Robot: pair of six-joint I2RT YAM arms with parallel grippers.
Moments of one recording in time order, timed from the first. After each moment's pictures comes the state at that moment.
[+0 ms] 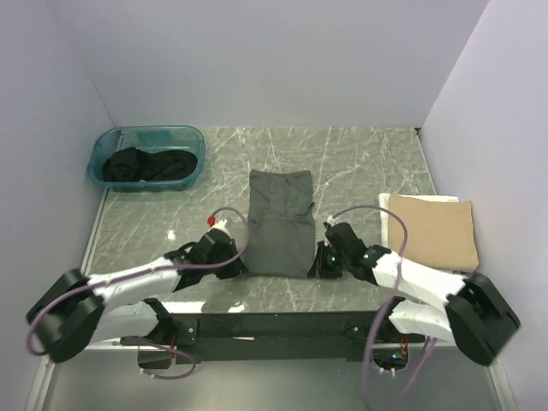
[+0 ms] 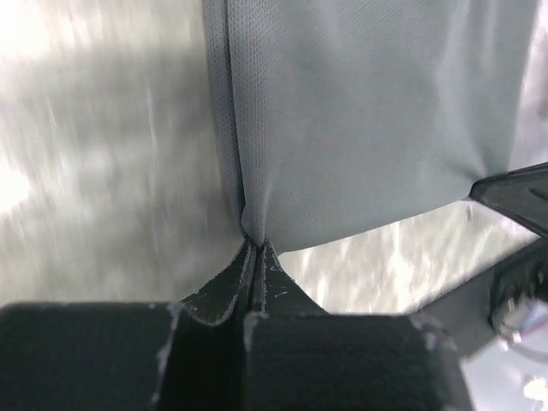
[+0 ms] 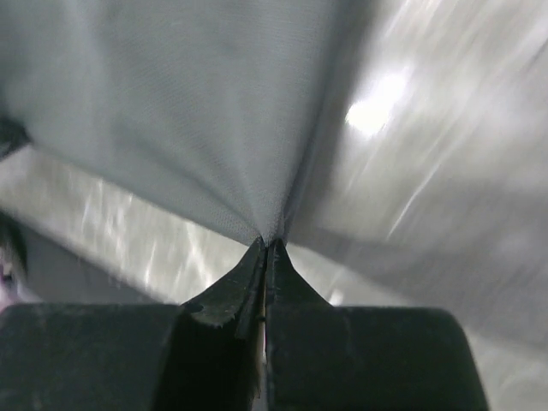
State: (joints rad) left arm -0.76 1.21 0.44 -0.05 0.03 -0.88; right arm 0.63 1.19 0.44 -0.21 -0.18 0.74
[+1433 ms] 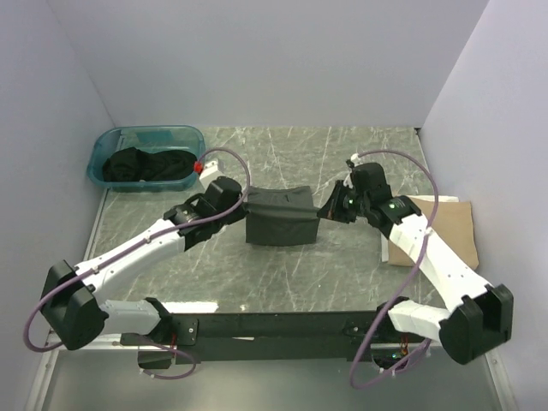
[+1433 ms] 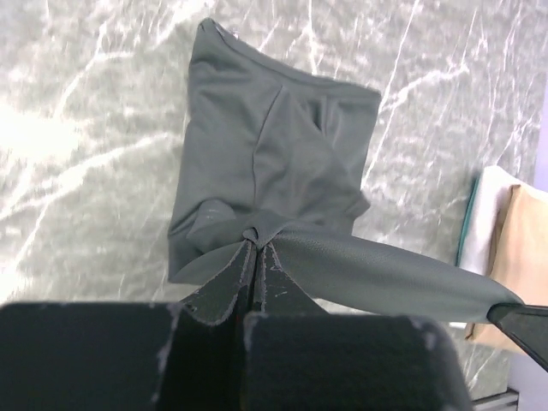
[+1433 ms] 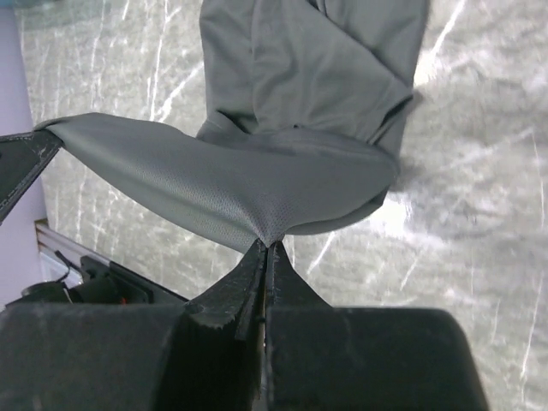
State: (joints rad) left arm -0.76 1.24 0.97 -0.40 -0.41 -0.99; right arm 0.39 1.13 0.96 -0.59 -0.22 0.61
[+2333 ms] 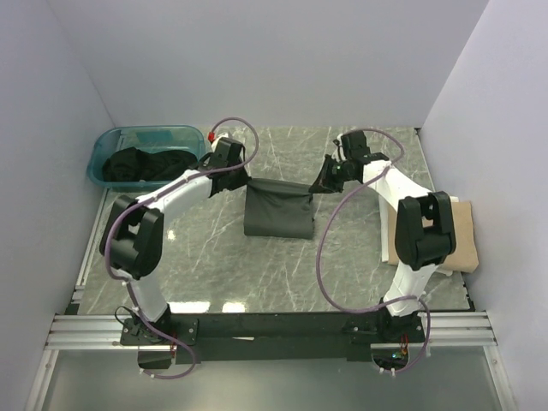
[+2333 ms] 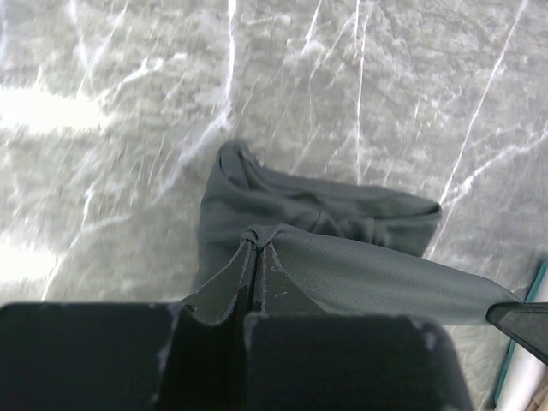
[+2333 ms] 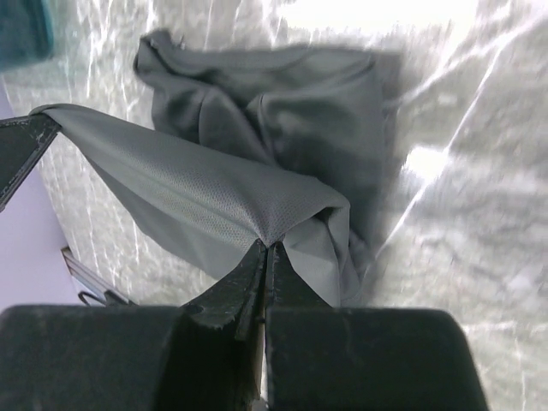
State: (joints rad) left arm -0.47 1.77 1.30 -0.28 -0.14 -0.78; right arm 0.21 1.80 1.33 -0.50 -0.45 0.53
